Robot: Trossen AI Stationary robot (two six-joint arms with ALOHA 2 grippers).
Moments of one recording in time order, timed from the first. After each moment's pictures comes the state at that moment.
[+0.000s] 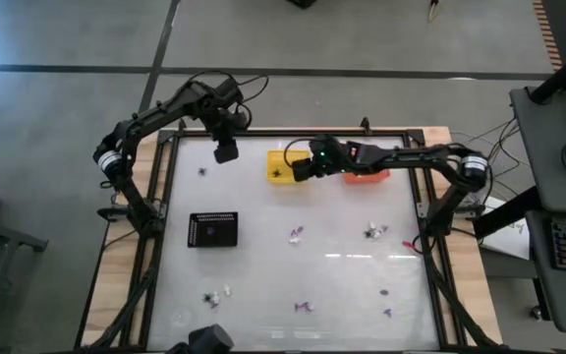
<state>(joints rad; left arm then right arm) 0.76 1.72 1.59 -1.25 0.23 0.49 -0.37 1.69 1.09 -0.13 -0.01 0.81</state>
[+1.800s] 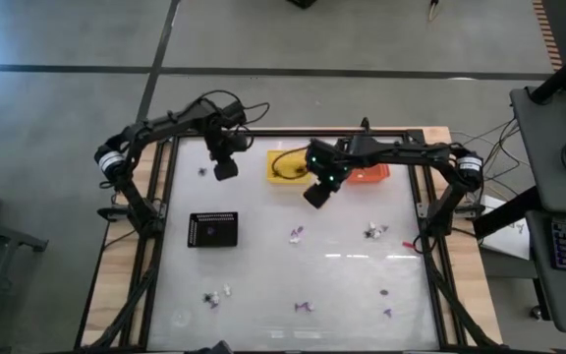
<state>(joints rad) 0.70 1.72 1.39 -1.26 0.28 0.37 -0.30 1.72 1.37 -0.88 -0.29 0.43</state>
